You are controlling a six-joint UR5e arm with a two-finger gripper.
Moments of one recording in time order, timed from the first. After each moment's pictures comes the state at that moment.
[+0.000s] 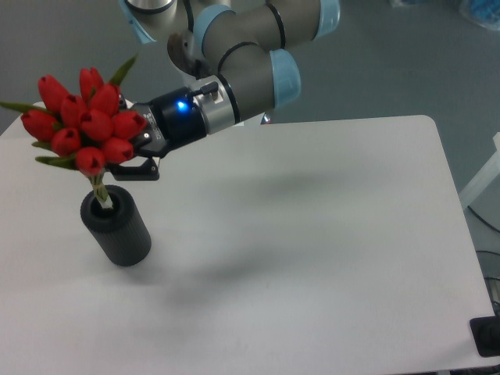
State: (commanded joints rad) arm 2.45 -1.66 -1.88 -1.08 -0.01 1.30
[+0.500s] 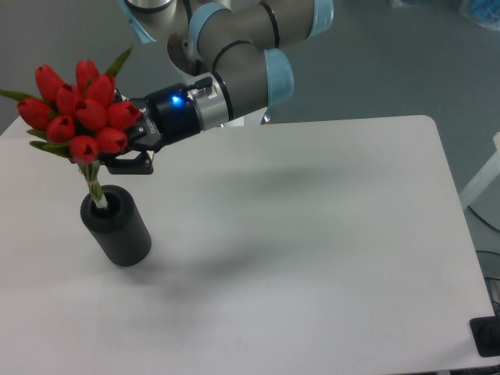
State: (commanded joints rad) arm 2.45 -1.67 -1.93 -1.06 -0.01 1.39
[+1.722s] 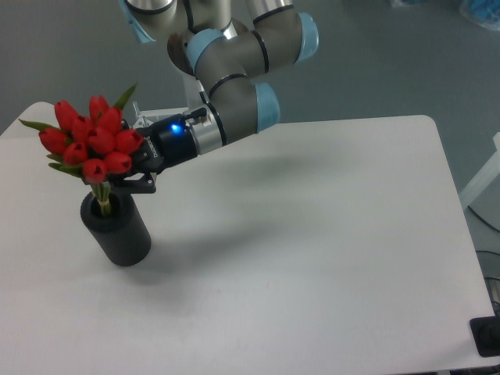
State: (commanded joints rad) arm 2.44 -1.74 -2.10 -1.05 0.00 1.71
